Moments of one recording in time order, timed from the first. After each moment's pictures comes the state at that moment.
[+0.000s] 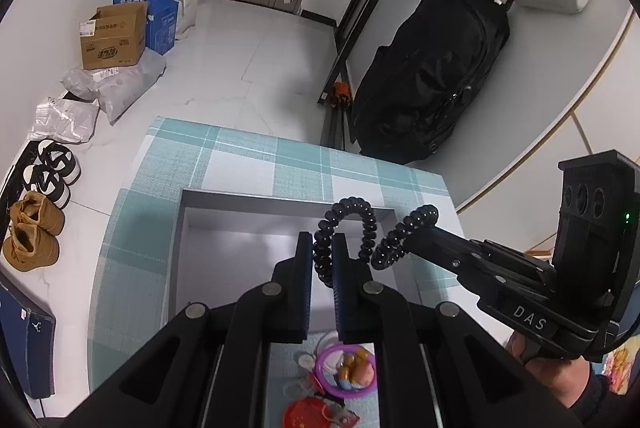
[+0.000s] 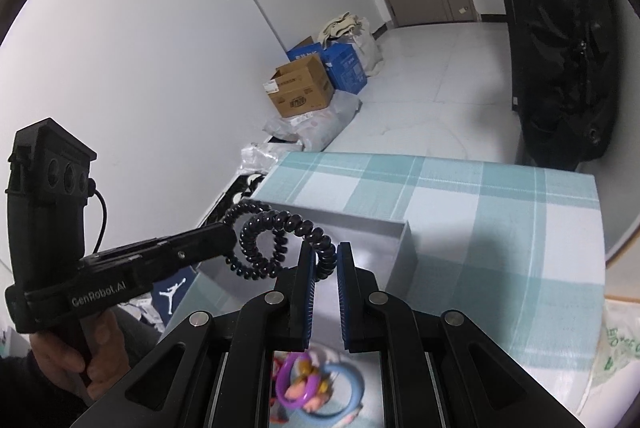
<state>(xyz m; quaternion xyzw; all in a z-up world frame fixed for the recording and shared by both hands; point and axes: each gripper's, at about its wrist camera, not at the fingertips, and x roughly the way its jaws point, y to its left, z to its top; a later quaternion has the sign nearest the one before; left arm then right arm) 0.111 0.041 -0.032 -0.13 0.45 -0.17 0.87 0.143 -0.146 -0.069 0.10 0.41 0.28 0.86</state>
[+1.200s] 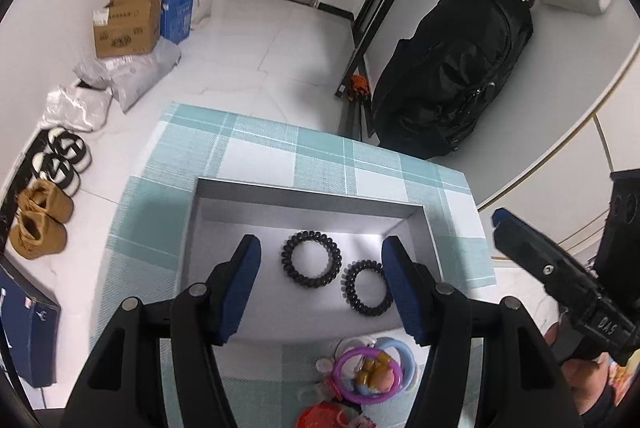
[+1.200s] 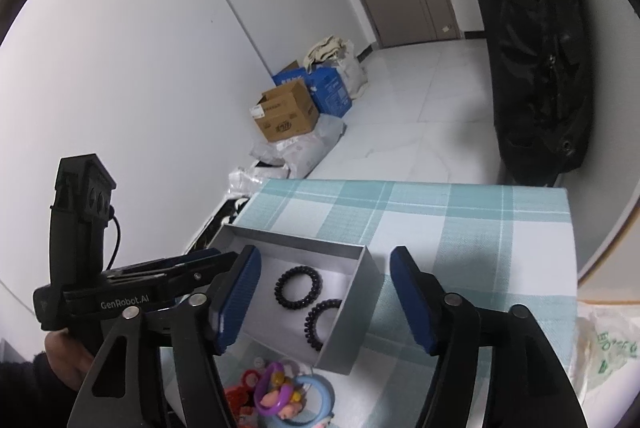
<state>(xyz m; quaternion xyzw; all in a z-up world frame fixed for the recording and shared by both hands) 0.114 0.046 -0.037 -0.12 0.46 -0.13 0.87 0.132 -0.175 -0.052 0.12 0.36 0.25 0.89</state>
